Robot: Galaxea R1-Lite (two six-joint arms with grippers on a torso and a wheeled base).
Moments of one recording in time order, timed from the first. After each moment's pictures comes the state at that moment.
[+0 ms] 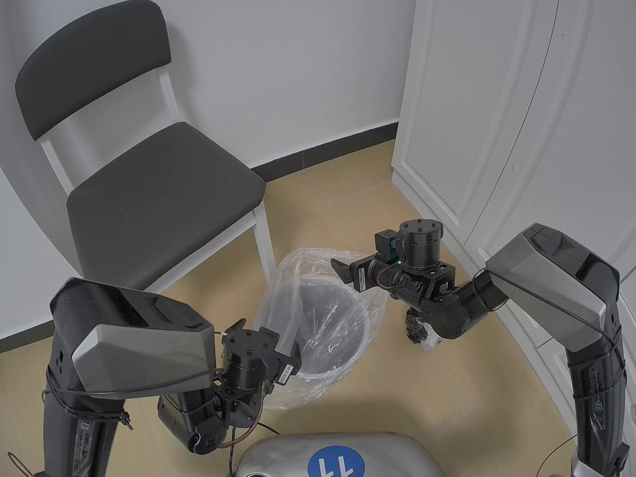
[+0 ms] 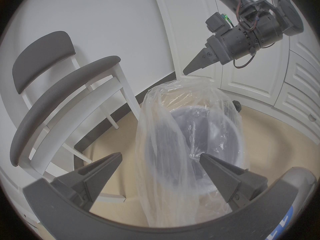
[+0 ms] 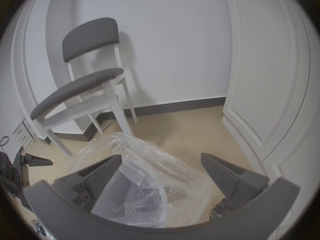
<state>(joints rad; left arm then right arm) -0.67 2.40 -0.59 -1.44 0.51 0.18 0.51 2.43 -1.36 -0.86 -0.05 -0.04</state>
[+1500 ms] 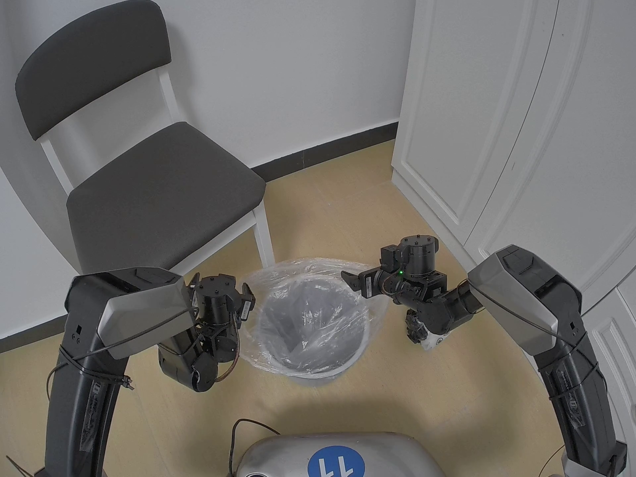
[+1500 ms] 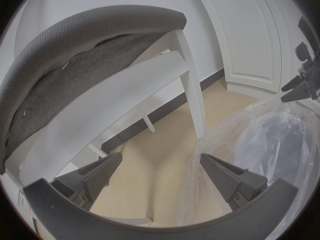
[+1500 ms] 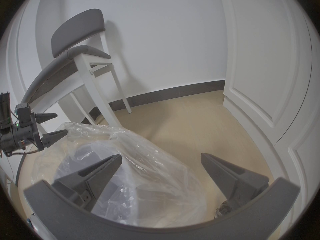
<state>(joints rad) -0.39 2.57 -0.99 -1.39 0.58 0.26 0.41 2.67 -1.62 -0.77 0.05 0.00</state>
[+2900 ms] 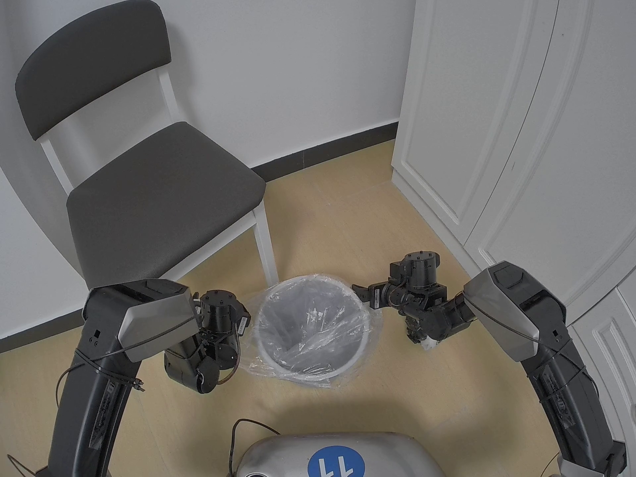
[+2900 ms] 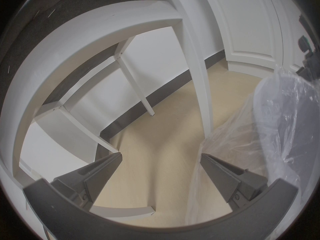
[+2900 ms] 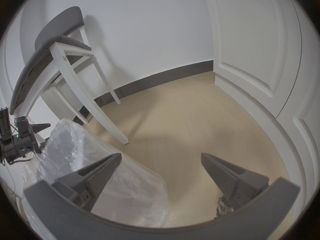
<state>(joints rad) -0.35 2.69 -1.09 -1.29 0.58 0.25 0.36 2.82 -1.75 -0.70 0.07 0.09</state>
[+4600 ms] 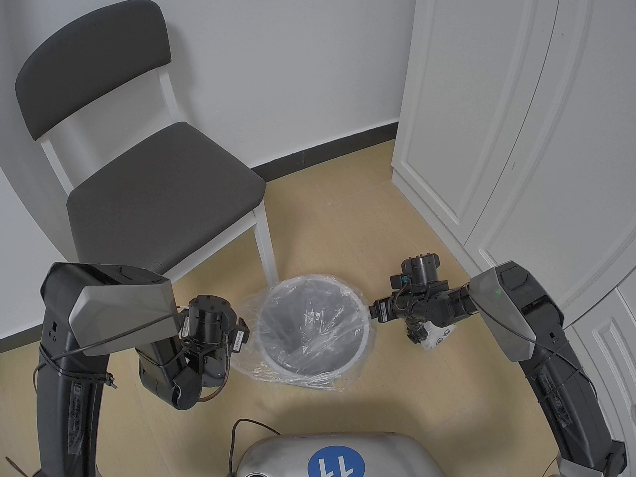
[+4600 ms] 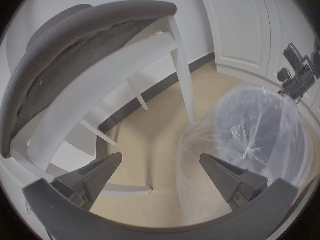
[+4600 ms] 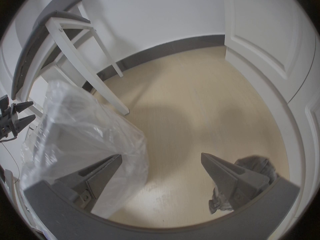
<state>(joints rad) -0.41 2.44 -0.74 -1.26 0.55 0.14 0.31 2.88 -1.94 -0.29 0.19 -0.01</state>
